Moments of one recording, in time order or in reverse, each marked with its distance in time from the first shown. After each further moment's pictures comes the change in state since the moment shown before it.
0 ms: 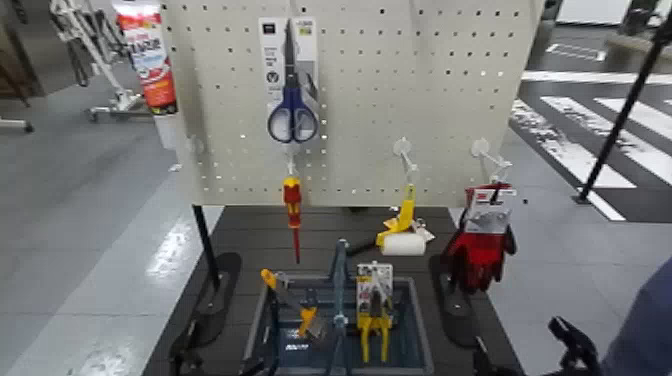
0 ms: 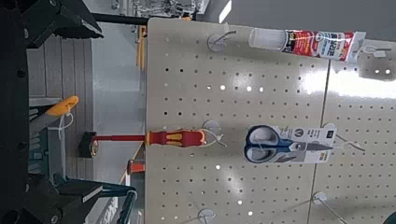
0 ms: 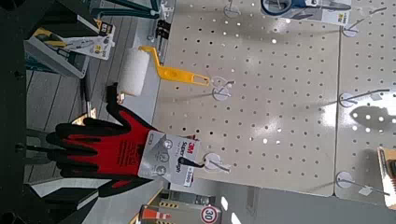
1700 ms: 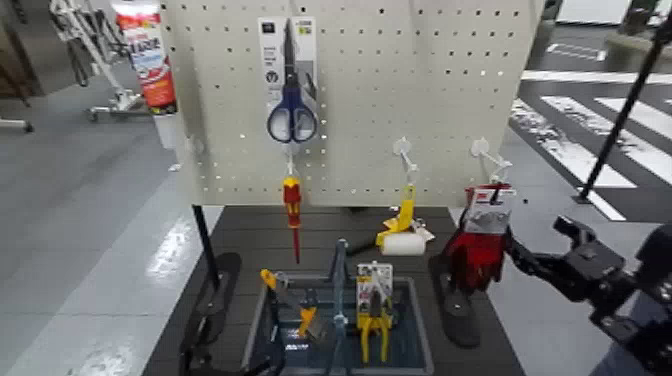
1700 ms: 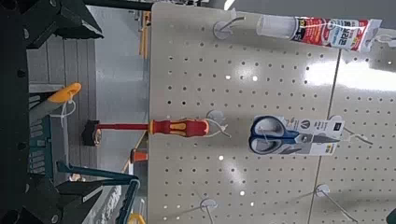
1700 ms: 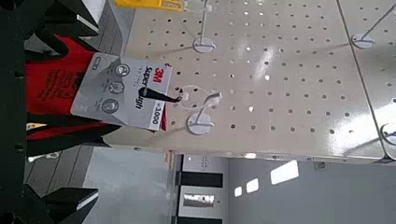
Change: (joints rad) left arm -0.019 0.000 -0.006 0.010 0.024 0.024 -0.054; right arm -0.547 -0.128 -0.169 0.386 -0.320 0.231 0.527
